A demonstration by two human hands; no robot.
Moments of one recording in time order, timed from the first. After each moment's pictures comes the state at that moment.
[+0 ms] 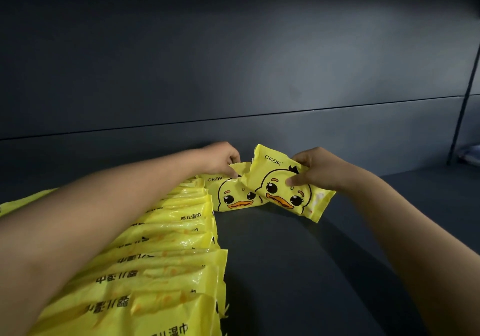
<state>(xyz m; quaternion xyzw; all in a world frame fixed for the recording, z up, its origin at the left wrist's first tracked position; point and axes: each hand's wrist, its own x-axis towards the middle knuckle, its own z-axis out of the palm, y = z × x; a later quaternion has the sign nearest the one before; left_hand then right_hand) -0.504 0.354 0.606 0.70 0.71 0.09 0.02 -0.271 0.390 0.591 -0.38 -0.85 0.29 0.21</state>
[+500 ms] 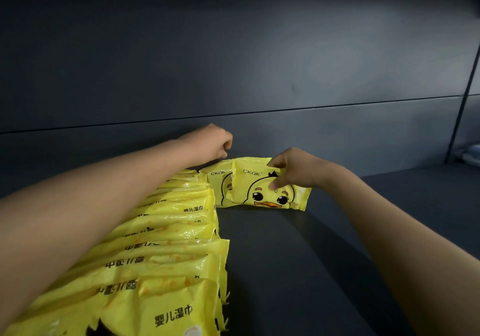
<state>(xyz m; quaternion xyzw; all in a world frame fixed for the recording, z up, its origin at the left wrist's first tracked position) -0.510 0.324 0.625 0.70 0.70 0.06 -0.16 -0.301 0.380 0.590 -0.33 -0.91 0.21 0.14</state>
